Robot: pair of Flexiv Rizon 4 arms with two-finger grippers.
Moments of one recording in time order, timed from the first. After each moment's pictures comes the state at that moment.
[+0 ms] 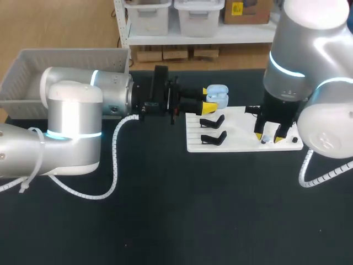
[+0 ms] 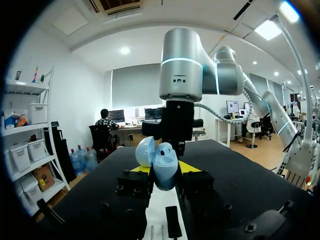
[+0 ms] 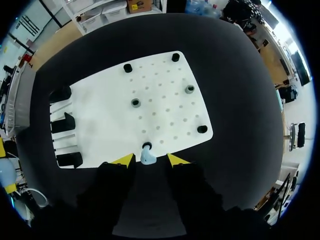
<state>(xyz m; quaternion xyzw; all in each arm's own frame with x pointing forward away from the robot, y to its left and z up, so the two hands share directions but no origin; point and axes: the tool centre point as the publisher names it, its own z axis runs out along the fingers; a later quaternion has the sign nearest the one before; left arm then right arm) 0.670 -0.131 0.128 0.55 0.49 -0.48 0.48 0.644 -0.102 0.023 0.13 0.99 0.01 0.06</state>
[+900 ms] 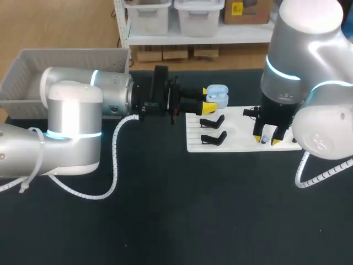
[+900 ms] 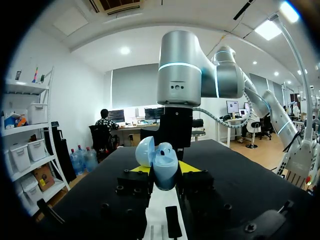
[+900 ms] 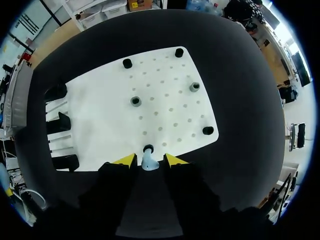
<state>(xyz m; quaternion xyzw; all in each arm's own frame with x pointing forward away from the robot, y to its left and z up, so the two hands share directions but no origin) 0.670 -0.131 0.128 0.55 0.49 -0.48 0.48 0.647 -0.100 0.011 0.14 0.99 0.01 0.05</state>
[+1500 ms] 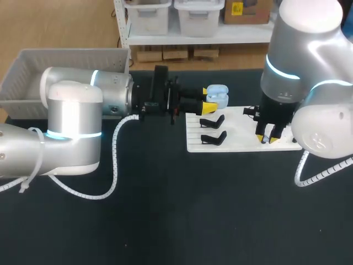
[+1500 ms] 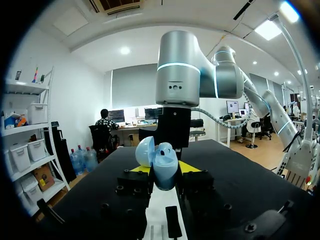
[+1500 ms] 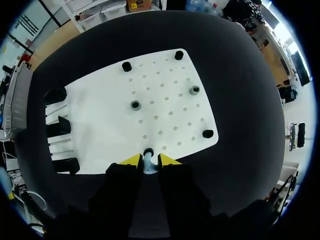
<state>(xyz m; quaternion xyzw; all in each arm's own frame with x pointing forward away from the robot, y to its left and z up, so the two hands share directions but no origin) 0.670 -0.131 0.128 0.55 0.49 -0.48 0.48 0.650 -0.101 0.011 0.14 0.99 0.01 0.06</state>
